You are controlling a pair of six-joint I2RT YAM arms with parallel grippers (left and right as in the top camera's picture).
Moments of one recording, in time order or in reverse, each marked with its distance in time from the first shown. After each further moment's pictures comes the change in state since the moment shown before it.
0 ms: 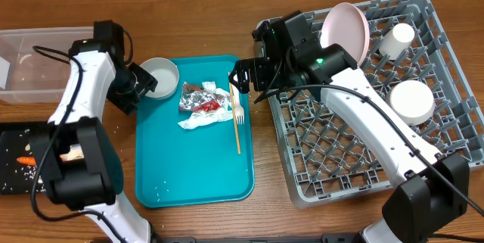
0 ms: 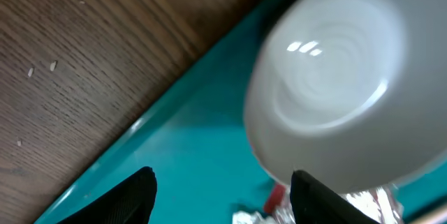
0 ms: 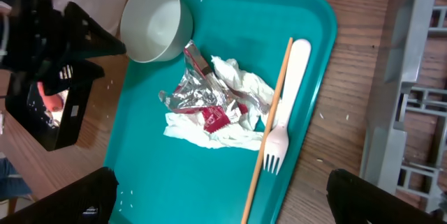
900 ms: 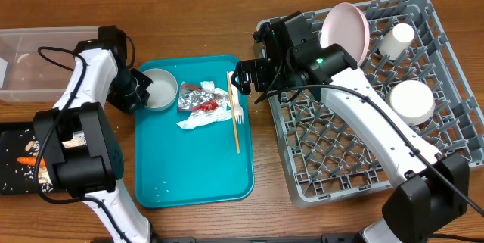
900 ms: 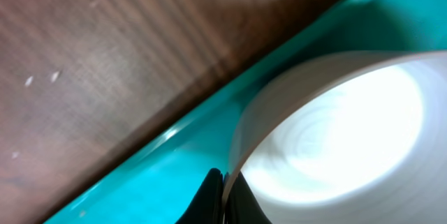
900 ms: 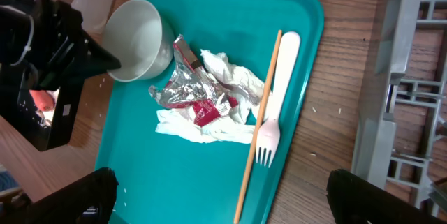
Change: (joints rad) left arm 0.011 0.095 0.029 -0.044 -0.025 -0.037; right arm 0.000 0.000 0.000 -0.018 0.019 0.000
